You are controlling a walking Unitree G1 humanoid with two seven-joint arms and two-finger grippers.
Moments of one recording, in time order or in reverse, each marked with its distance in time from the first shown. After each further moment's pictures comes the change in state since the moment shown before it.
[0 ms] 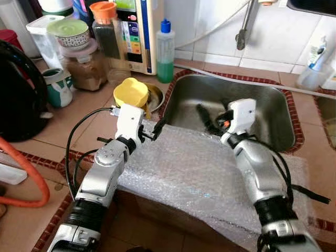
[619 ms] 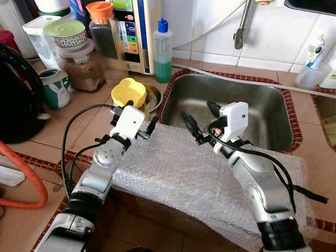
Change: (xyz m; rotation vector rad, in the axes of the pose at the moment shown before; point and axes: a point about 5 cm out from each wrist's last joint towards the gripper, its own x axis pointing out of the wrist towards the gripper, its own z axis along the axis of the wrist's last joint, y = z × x) left arm 0.004 0.021 -0.009 0.349 -0.047 0.073; right arm -0.022 0.043 0.027 0.088 0.032 0.172
